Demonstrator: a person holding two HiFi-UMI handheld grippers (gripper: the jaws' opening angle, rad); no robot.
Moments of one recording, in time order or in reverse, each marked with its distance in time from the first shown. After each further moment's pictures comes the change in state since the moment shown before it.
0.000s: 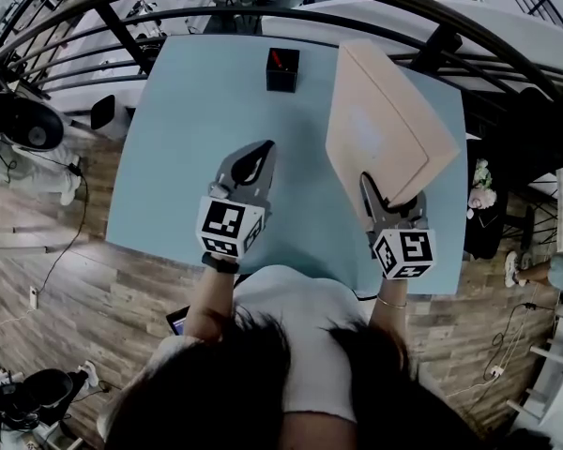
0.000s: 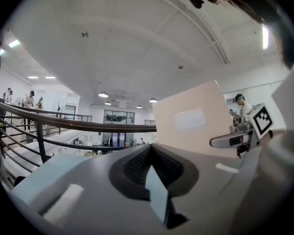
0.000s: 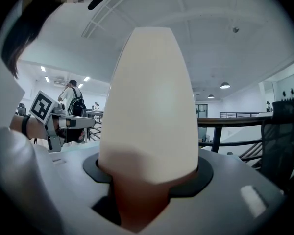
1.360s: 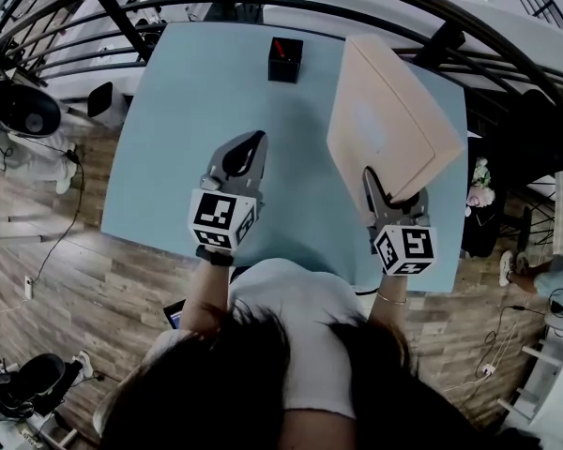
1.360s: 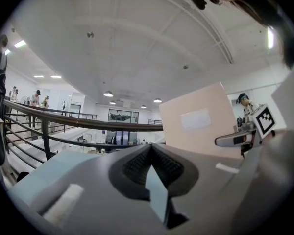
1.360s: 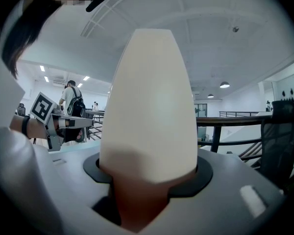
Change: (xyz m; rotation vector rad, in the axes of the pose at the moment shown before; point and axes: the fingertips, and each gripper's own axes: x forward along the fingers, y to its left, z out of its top) left arm -0.005 0.020 -0.009 -0.029 0.006 0.053; right arm 0.003 -0.004 -0.004 0.004 0.008 -0.005
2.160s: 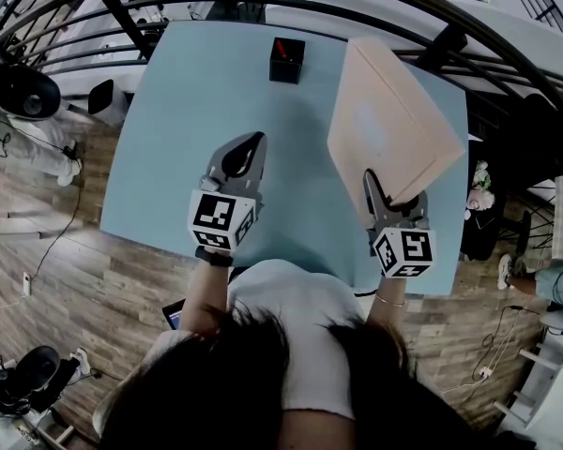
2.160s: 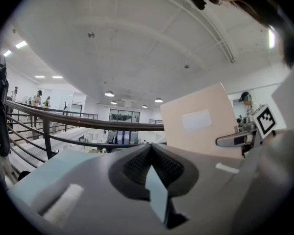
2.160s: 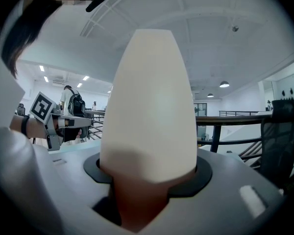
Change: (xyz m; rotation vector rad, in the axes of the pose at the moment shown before) left arm -0.002 0.003 -0.002 -0.004 0.003 0.014; right arm 0.001 -0.001 -0.003 0.004 0.005 -0.001
